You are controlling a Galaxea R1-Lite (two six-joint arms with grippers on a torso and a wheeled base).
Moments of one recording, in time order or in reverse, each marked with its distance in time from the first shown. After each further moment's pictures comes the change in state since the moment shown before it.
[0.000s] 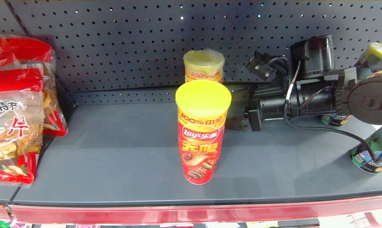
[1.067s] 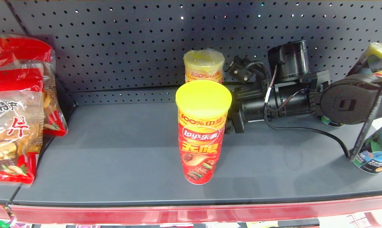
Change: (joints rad) left arm 0.000 0.000 0.000 0.000 0.000 0.000; right arm 0.058 0.082 -0.073 0.004 0.000 0.018
